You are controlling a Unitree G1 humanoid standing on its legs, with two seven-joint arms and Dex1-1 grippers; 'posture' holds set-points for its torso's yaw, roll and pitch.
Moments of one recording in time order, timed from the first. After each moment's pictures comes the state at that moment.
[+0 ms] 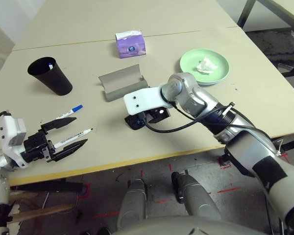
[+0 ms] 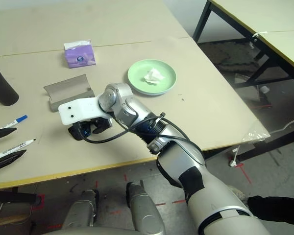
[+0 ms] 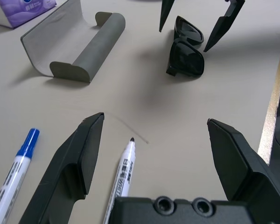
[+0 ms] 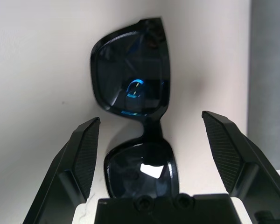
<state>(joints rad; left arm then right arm) 0.12 0.84 0.48 0.25 -0.58 -0.17 -1.36 -1.10 -0.20 0.69 0.40 -0.44 0.20 1.28</state>
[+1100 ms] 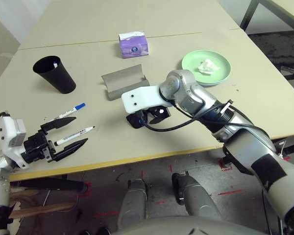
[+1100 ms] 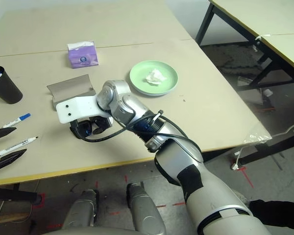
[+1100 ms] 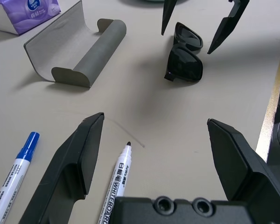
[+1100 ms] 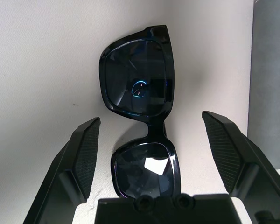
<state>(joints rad) 0.11 0.82 0.48 0.24 -0.58 -0.17 -1.34 -1.13 -0.17 0.69 0.40 -0.45 0.24 1.31</state>
